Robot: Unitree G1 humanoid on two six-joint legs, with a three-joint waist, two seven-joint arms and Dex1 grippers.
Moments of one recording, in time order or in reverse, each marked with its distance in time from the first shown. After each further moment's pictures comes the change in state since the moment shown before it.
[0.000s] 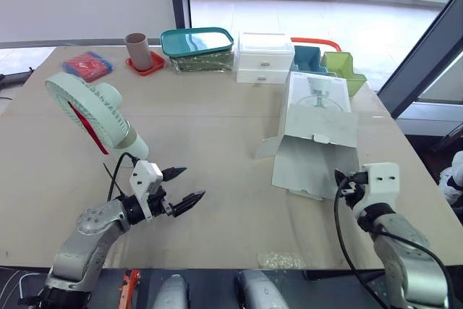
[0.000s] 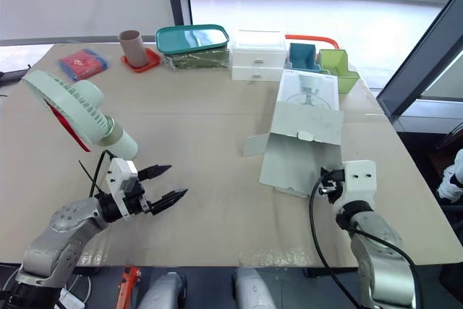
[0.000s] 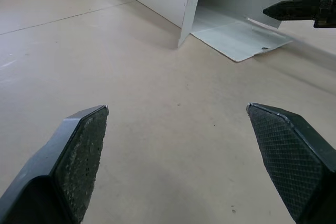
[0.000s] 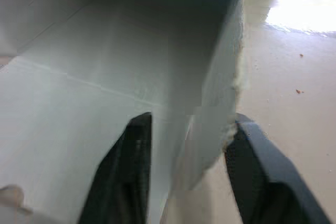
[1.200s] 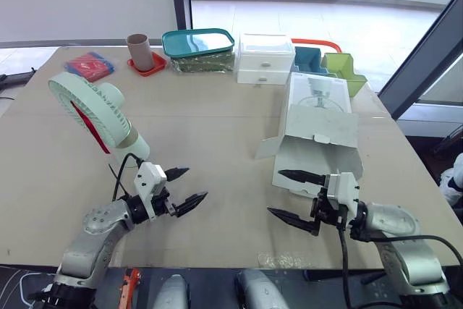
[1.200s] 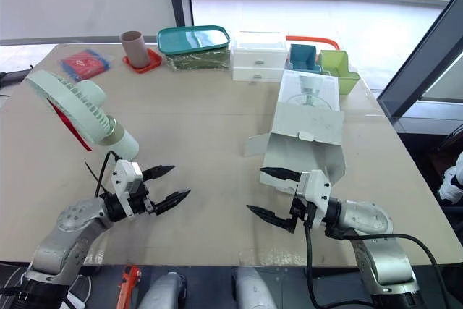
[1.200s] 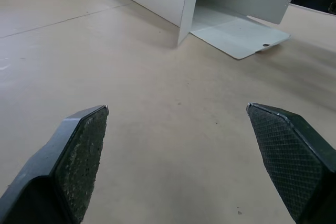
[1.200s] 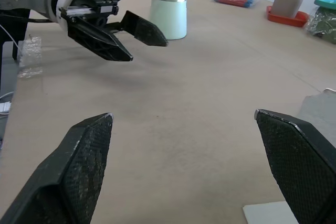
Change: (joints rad) left arm -0.007 -0.039 -0.018 0.048 0.058 -0.082 0.012; right arm -0.163 -0.177 0.288 0.180 0.194 -0.449 0.695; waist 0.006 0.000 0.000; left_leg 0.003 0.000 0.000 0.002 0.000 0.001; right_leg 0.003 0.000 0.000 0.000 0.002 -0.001
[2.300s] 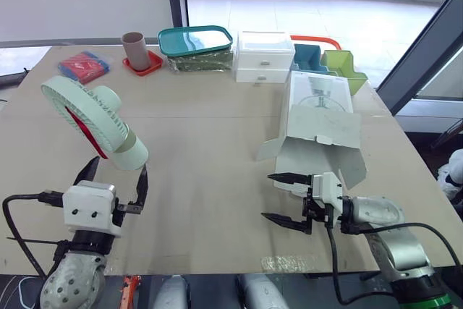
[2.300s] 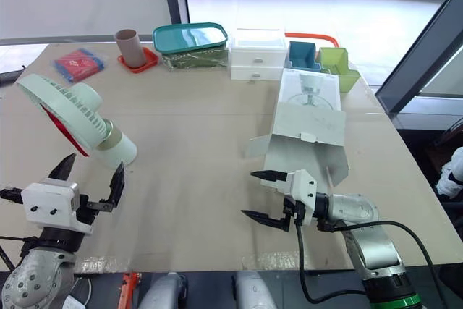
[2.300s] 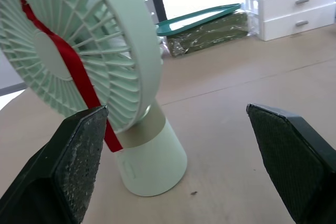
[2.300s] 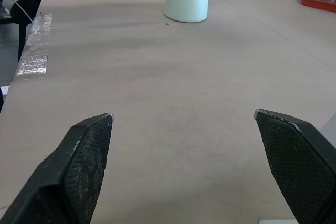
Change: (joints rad) left arm 0.443 -0.280 0.146 -0.646 0.383 0.040 0.701; right arm -0.083 -0.019 0.087 0.094 -0.043 -0.045 0.068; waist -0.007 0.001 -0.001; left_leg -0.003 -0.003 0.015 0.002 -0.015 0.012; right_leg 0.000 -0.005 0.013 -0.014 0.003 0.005
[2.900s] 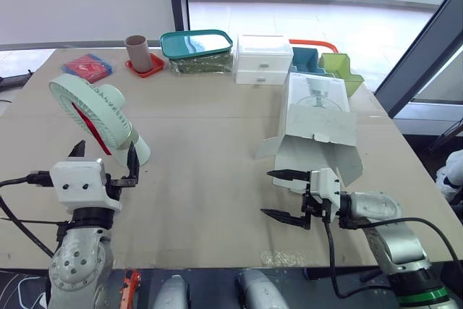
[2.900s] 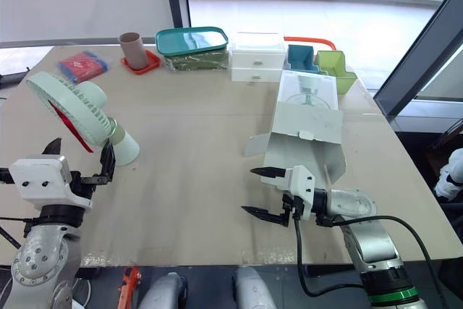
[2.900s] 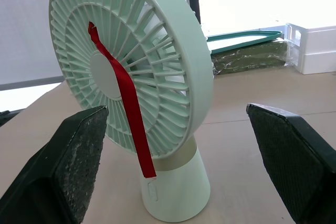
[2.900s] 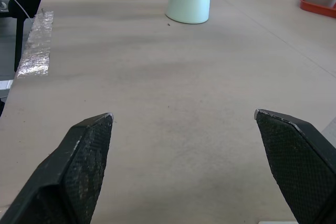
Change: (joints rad) left arm -0.227 -0.065 0.029 0.008 0.000 0.180 0.085; right arm -0.038 0.001 0.009 0.036 -0.012 0.000 0.003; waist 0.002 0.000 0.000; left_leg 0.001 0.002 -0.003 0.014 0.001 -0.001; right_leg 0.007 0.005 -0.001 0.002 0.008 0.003
